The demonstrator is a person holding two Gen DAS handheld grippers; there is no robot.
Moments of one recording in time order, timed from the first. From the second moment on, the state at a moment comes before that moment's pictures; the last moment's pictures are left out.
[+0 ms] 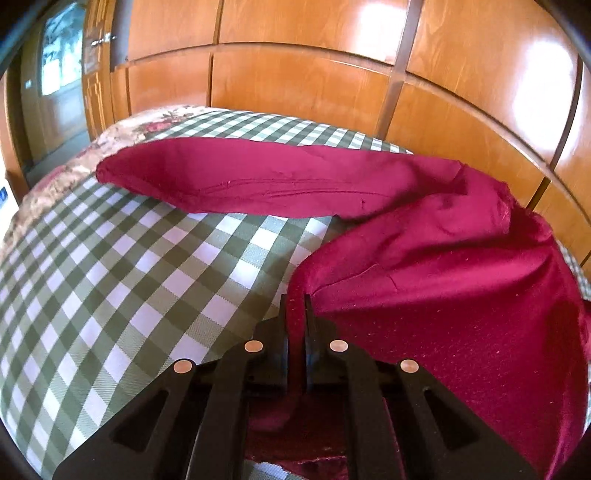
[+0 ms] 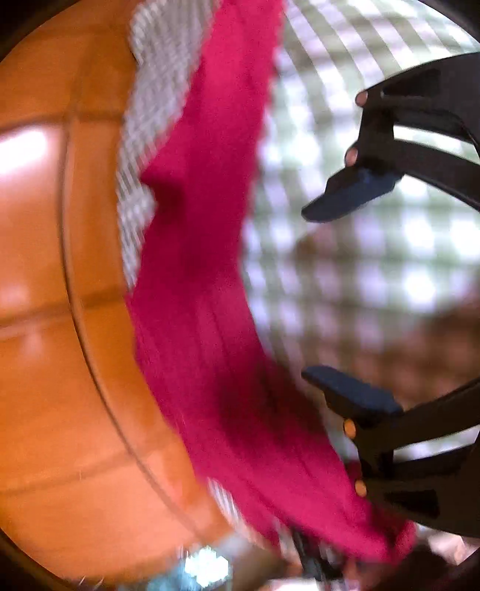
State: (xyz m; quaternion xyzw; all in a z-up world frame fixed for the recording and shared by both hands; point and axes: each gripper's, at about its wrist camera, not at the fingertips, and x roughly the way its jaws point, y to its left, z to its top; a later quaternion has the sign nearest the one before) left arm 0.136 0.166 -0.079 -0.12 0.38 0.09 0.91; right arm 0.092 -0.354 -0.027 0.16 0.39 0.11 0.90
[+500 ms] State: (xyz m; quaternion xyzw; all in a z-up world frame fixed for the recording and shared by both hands) left arm 0.136 0.161 -0.080 -0.12 0.38 0.08 0.91; right arm 0.067 -0.289 -0.019 0.16 0.46 0.32 0.82
